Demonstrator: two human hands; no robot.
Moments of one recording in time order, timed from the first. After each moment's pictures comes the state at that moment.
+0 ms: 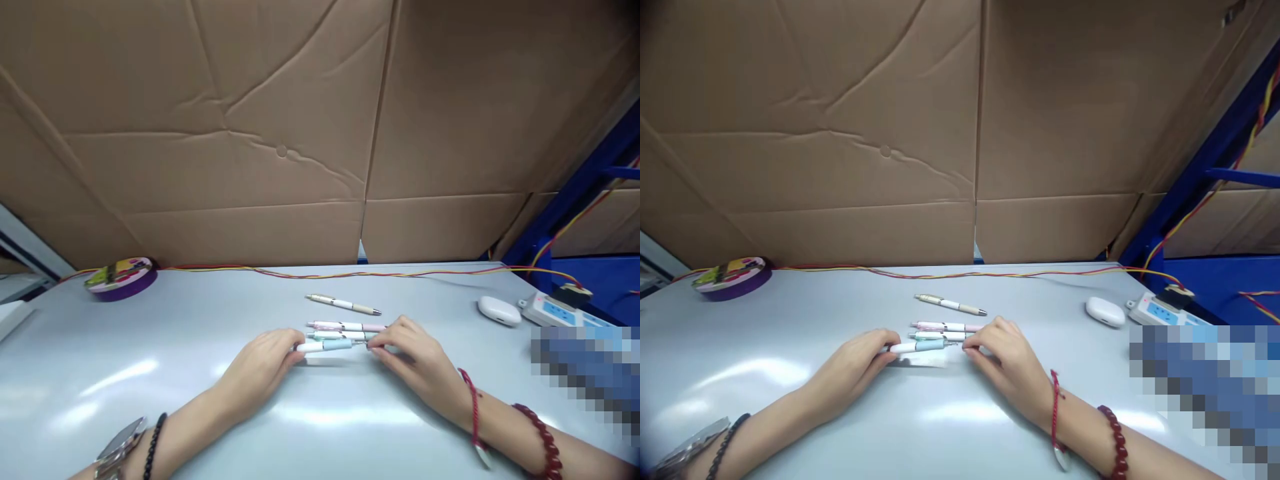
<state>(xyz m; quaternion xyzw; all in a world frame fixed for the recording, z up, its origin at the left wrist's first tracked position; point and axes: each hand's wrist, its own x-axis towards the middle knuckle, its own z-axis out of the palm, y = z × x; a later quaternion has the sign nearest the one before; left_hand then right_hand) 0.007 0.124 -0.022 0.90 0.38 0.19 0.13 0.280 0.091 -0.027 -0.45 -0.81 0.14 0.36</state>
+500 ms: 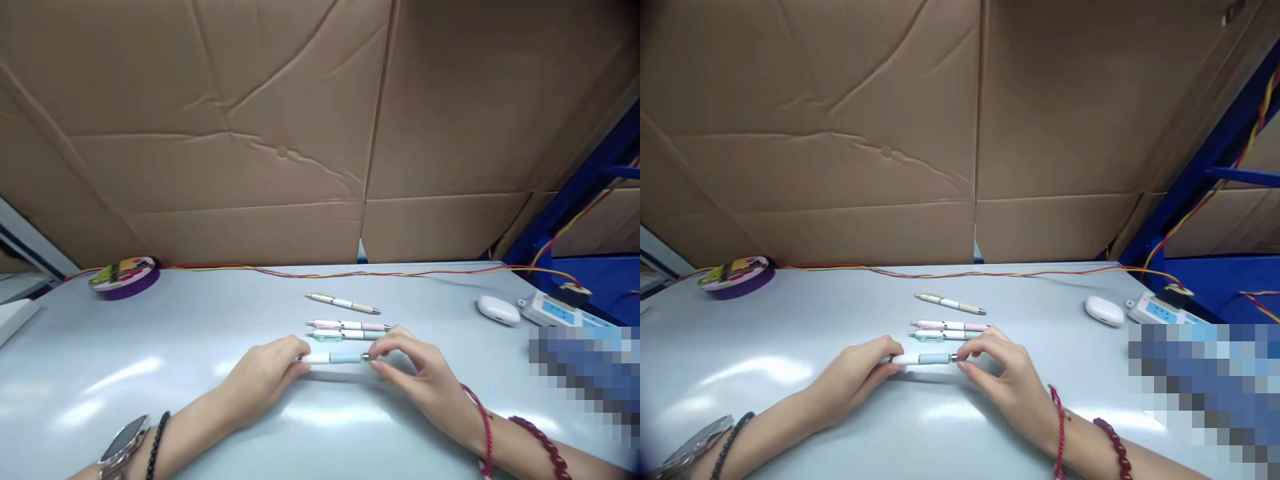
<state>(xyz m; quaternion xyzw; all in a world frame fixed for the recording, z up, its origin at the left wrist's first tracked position) 0.010 0.117 -0.021 0.91 0.33 0.20 0.14 0.269 0.075 -0.021 -0.45 -0.74 0.26 0.43</state>
